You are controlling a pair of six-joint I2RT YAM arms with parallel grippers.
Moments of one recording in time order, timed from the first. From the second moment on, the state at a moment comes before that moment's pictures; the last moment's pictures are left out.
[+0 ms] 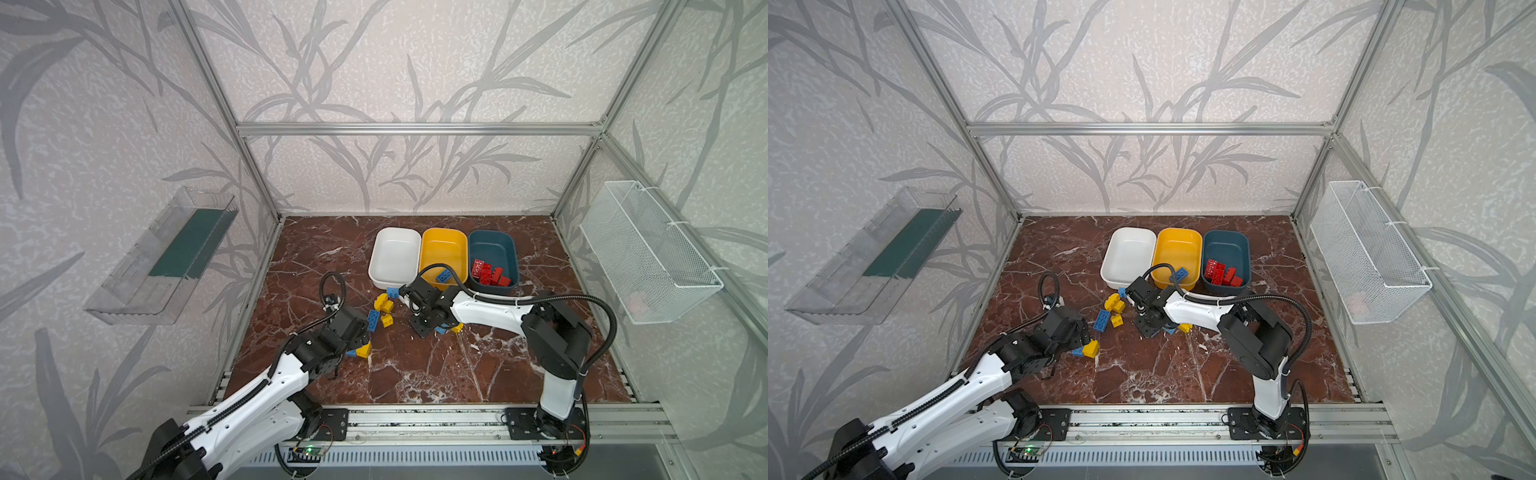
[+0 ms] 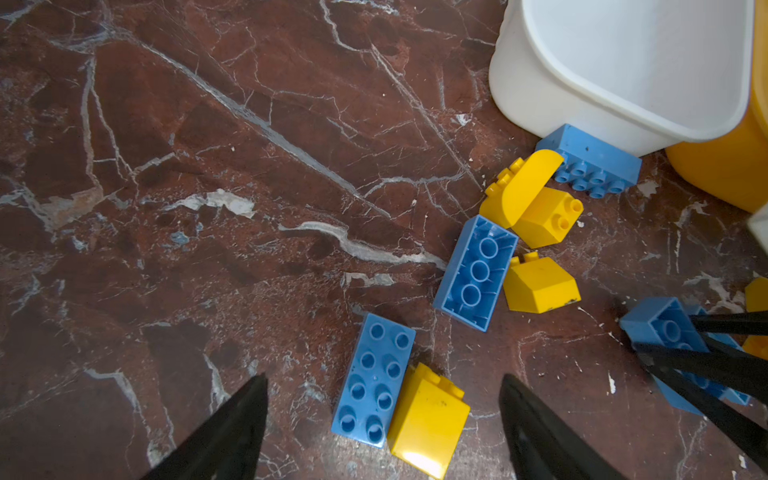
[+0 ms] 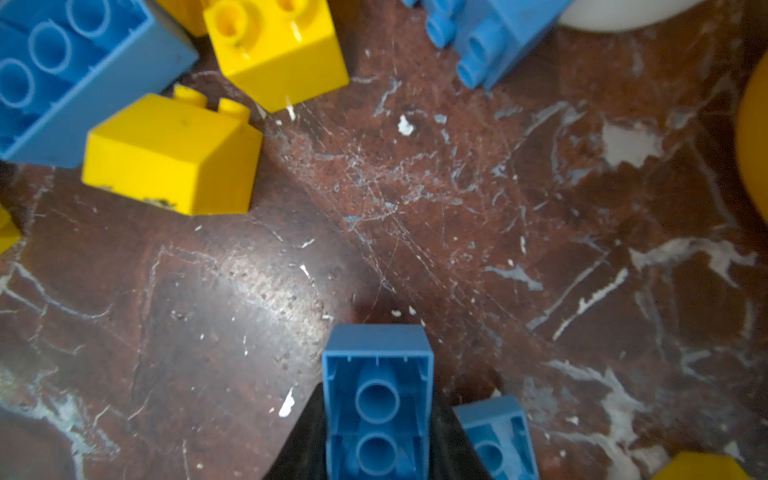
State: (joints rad) left arm -0.66 0.87 0.54 -0.69 -0.40 -0.84; right arm 0.89 1.86 1.21 -0.53 0.00 0.17
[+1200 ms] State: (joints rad) left arm -0.64 0.89 0.56 -0.69 -0.34 -0.82; right arm 0.51 1.96 1.63 -0.62 -0.06 0.27
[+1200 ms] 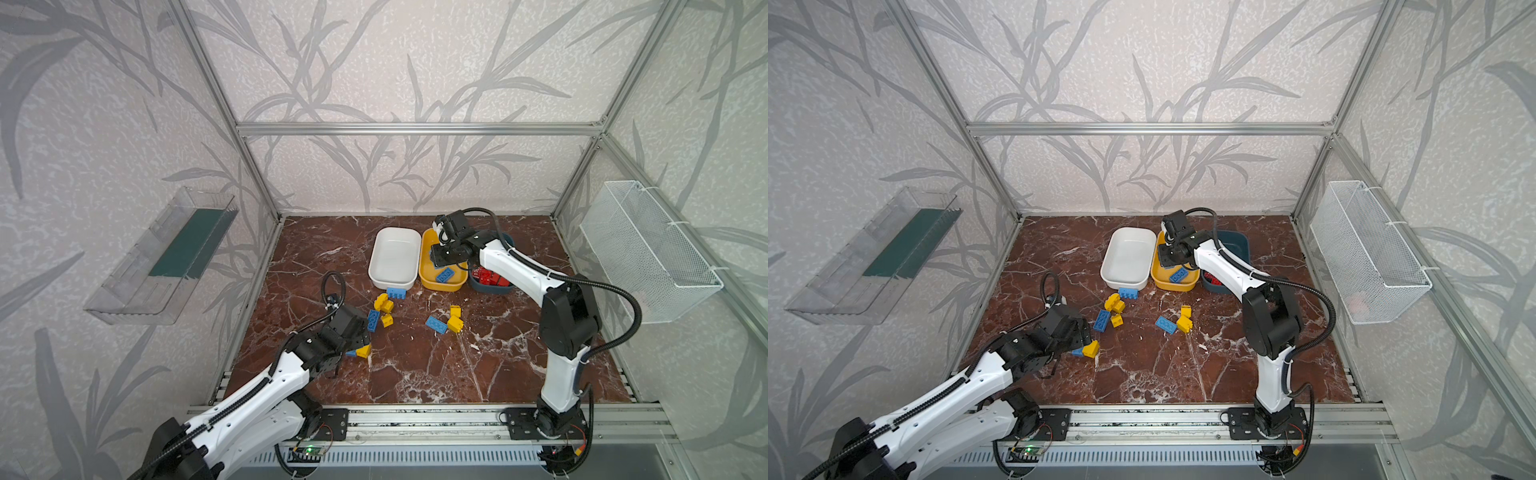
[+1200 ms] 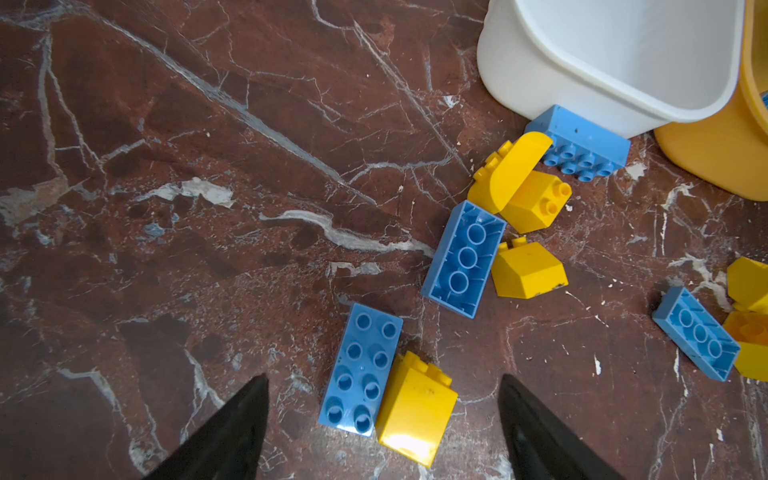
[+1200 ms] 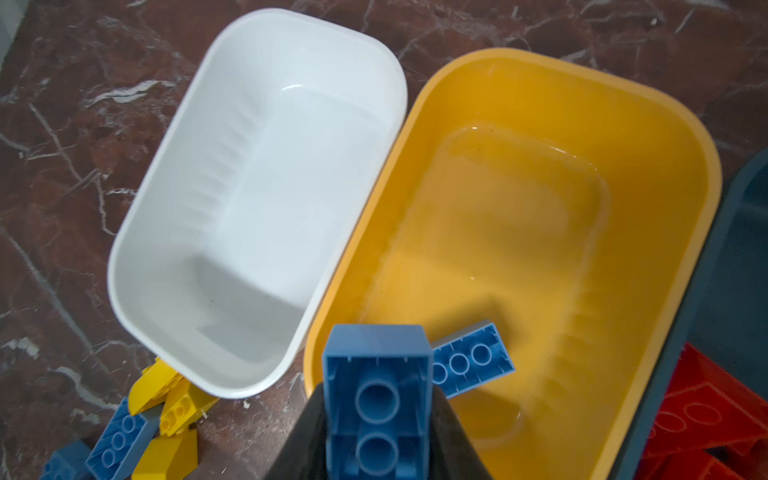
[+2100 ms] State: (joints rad) left arm -0.64 1.03 0.49 -0.62 -0.31 -0.81; right arm 0.47 1.88 1.53 -0.56 -0.14 0.30
